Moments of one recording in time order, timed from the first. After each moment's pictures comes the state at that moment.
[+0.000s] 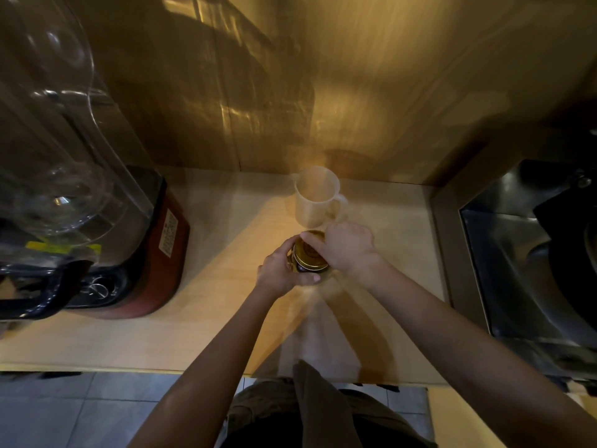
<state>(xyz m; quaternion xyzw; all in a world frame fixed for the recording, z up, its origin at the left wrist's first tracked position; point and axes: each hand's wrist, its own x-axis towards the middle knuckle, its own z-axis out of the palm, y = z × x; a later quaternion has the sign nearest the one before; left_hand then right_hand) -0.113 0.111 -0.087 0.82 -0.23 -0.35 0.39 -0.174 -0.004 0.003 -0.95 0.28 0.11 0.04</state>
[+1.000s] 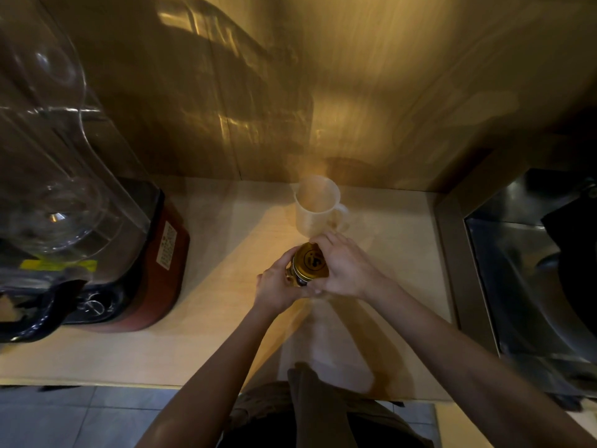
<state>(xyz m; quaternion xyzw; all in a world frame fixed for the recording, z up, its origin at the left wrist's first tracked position) -0.119 0.111 -0.079 0.83 -0.23 -0.32 0.39 -0.186 -0.023 -0.020 -0.97 0.11 0.10 0.17</state>
